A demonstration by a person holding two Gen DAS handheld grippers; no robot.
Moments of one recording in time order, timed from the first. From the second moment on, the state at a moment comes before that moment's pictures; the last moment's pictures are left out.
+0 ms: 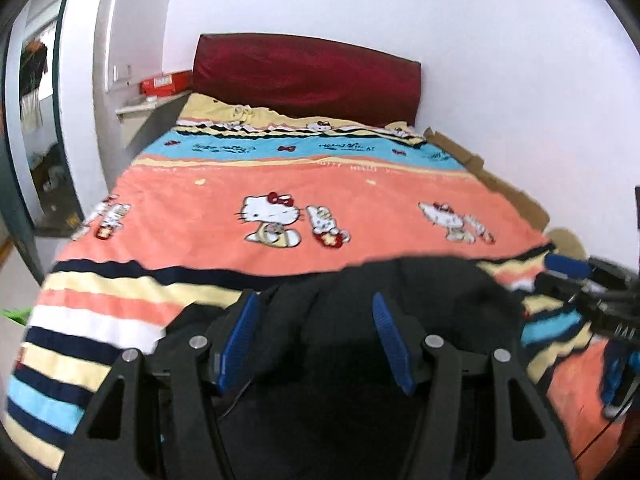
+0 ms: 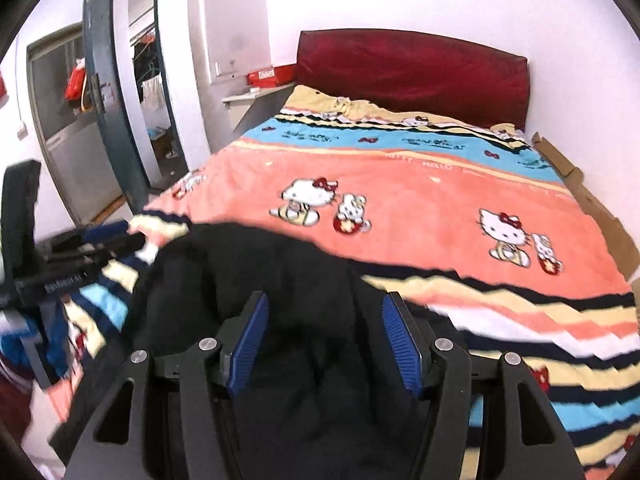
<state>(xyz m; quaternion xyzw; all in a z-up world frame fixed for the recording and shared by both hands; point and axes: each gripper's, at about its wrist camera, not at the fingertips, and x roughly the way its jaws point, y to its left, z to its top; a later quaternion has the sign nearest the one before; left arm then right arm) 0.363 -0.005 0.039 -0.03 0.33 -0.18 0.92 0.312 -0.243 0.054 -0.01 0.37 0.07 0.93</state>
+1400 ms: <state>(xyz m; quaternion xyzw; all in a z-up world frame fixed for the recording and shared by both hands) 0.325 -0.061 -0.116 0.07 0.42 -0.21 0.88 0.291 -0.241 -0.112 -0.04 0.46 0.09 0.88</state>
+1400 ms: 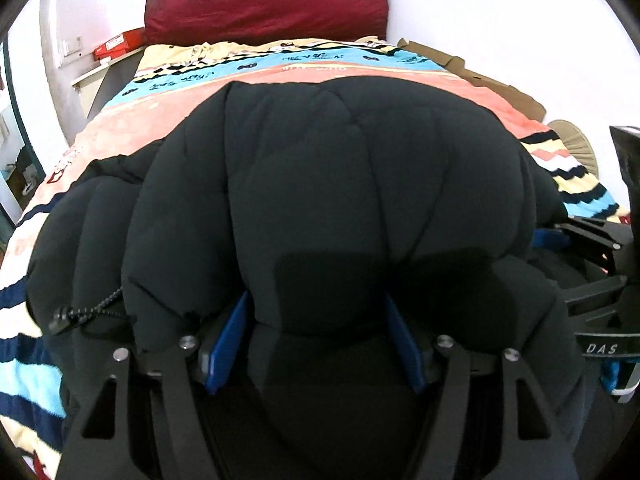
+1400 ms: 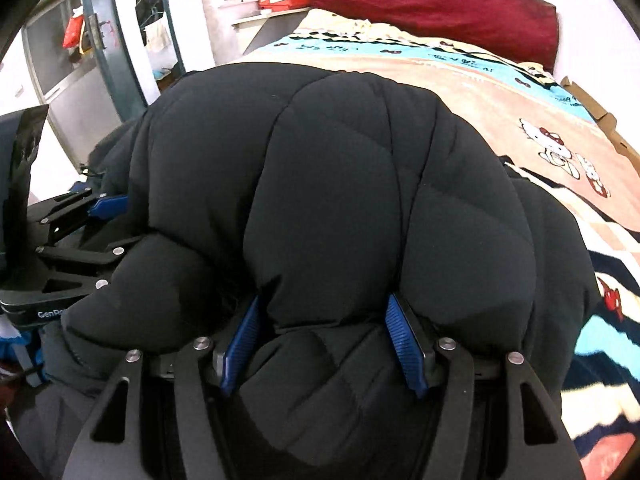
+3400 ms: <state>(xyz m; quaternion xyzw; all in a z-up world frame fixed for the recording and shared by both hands) 0.291 -0.084 -0.107 0.13 0.45 -0.17 0.87 0.271 -0.236 -0.113 -0.08 0.51 0.05 0.86</state>
